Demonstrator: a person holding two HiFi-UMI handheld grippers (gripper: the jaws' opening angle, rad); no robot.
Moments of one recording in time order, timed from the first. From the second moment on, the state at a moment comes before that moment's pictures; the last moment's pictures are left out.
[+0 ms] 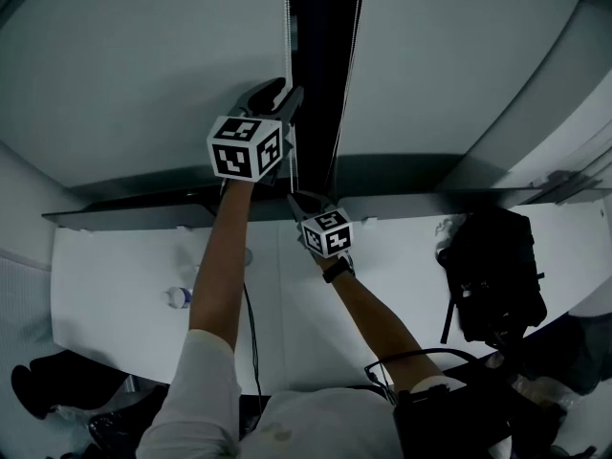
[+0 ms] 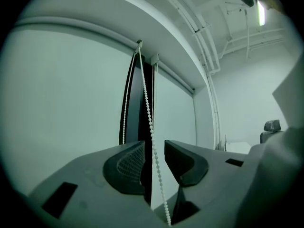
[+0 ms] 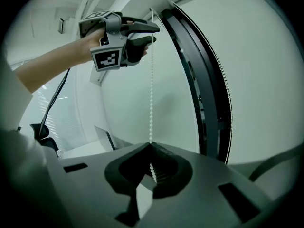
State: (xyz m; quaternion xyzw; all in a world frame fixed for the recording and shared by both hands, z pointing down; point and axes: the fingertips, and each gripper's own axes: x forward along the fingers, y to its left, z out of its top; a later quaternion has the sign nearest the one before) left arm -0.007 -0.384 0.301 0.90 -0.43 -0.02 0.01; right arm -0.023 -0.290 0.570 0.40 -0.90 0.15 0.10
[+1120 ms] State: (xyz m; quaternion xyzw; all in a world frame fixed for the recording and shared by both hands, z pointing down) left arm 0.000 -0.330 0.481 0.88 -0.46 0.00 0.10; right arm 0.026 -0.223 0.614 0.38 -0.89 0.22 0.12
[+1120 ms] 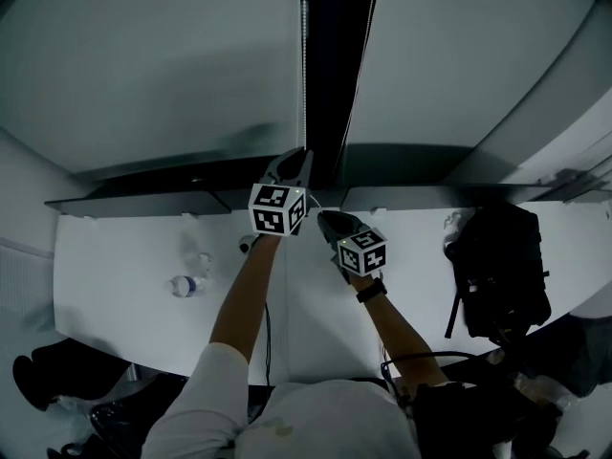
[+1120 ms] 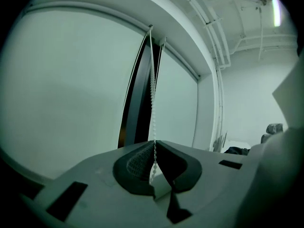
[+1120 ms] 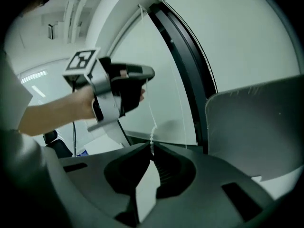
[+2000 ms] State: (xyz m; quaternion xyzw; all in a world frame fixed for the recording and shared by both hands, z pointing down) left arm 0.000 -0.290 0.565 0.87 -0.48 0.00 0.13; right arm 0.047 -0.278 0.404 0.37 -0.92 0.09 -0.01
